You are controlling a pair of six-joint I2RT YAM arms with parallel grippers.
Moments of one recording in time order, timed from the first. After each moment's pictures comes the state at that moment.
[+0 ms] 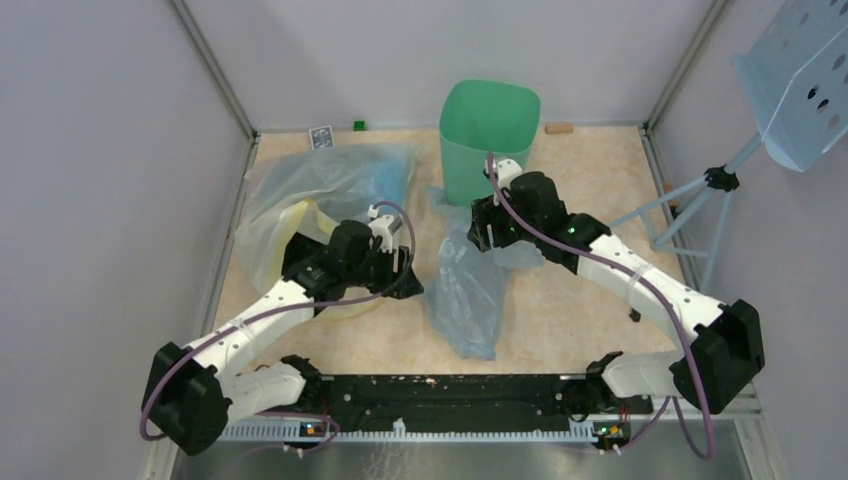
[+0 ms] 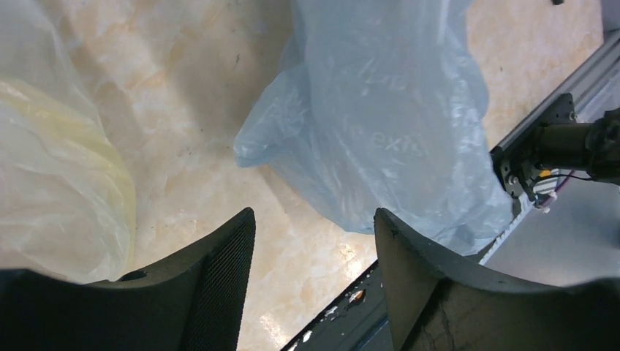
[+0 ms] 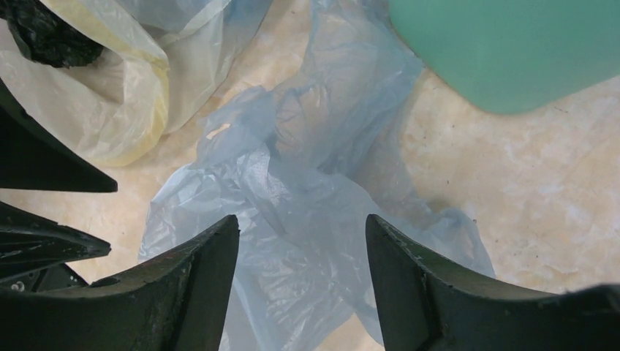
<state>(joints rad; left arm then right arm) -0.58 1.08 0.74 -0.36 0.36 -0.42 0.65 1.27 1.06 -0.39 -0.04 0.20</state>
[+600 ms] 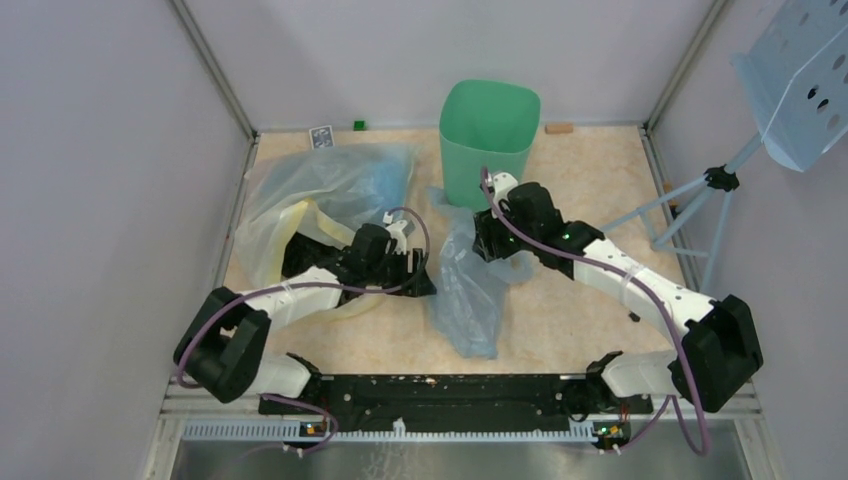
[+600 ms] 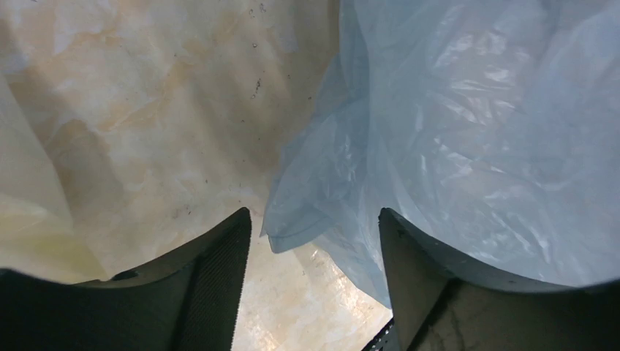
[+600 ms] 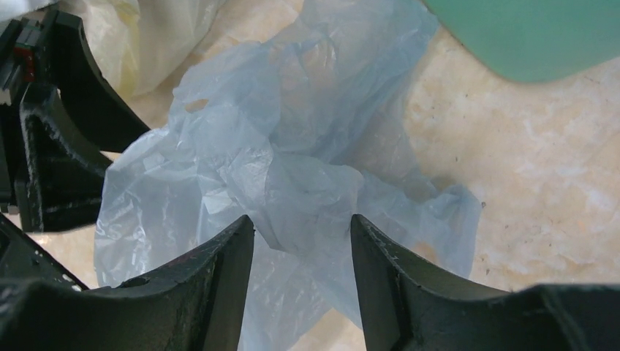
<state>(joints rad) -0.58 1.35 0.63 -0.03 0.38 -0.49 0.64 1.29 0.99 -0.36 -0.08 0.15</state>
